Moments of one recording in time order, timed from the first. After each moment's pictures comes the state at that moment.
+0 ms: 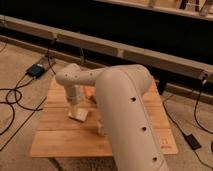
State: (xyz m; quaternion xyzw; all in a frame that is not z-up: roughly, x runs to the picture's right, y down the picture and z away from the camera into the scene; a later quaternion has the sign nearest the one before) arm -0.161 0.138 0.865 -0.40 0.12 0.19 0.89
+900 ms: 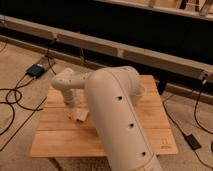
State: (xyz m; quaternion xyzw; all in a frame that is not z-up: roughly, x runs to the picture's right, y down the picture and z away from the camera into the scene) arm -0.171 0.154 0.885 -0.40 0.14 0.15 0.89
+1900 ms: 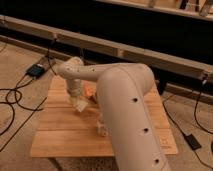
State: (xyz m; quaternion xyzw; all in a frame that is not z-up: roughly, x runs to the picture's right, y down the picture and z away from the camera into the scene) arm -0.152 0.056 0.865 -0.34 0.08 0.34 0.87
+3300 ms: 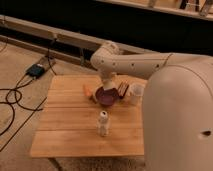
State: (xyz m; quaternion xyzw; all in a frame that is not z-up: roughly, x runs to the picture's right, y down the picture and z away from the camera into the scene) arm 0.041 -0.048 0.825 -0.08 0.14 0.63 0.76
